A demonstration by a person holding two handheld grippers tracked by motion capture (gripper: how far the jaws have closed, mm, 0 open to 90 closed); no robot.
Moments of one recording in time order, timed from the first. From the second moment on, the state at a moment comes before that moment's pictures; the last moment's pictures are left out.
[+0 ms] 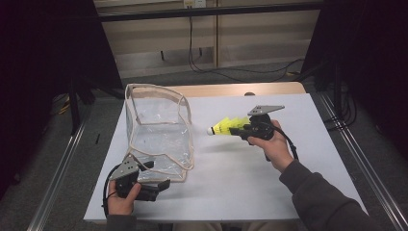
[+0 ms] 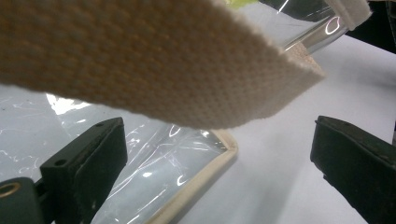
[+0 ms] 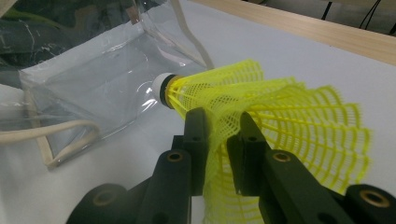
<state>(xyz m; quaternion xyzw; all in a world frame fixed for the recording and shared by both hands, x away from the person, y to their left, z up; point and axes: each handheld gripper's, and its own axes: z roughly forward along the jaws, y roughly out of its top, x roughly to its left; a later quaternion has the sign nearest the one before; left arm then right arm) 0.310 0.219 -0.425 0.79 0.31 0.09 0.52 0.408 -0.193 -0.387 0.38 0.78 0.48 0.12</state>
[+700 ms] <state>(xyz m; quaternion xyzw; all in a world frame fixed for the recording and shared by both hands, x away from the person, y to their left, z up) 0.309 0.218 -0.425 0.79 0.31 0.10 0.52 0.410 -0.195 -0.367 0.37 0.79 0.48 0.11</state>
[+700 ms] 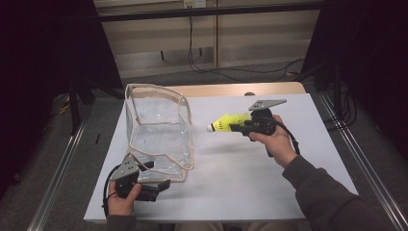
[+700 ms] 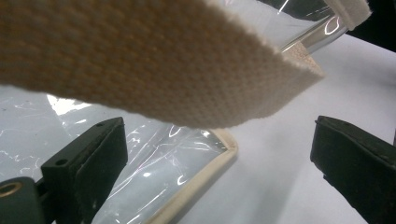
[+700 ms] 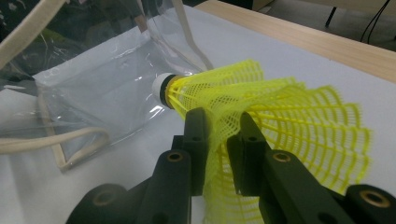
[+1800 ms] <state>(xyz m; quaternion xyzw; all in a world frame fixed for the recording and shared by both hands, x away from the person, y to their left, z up) 0.309 0.218 -0.424 0.79 0.31 0.10 0.52 0.408 -0.191 -0.321 0.34 0.80 0.49 0.11</state>
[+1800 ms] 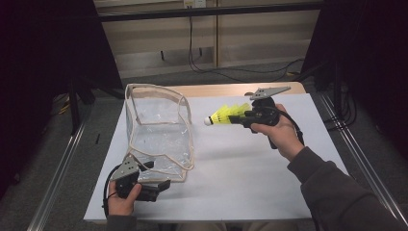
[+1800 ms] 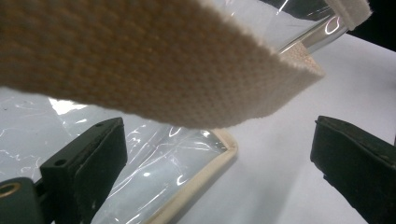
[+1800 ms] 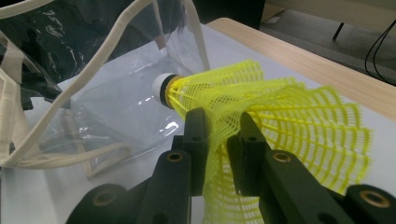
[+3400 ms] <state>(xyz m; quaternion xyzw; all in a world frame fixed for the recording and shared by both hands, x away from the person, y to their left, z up) 0.308 0.219 -0.424 0.79 0.31 0.10 0.52 0.422 -0.133 -0.247 0.29 0.81 0.50 0.11</state>
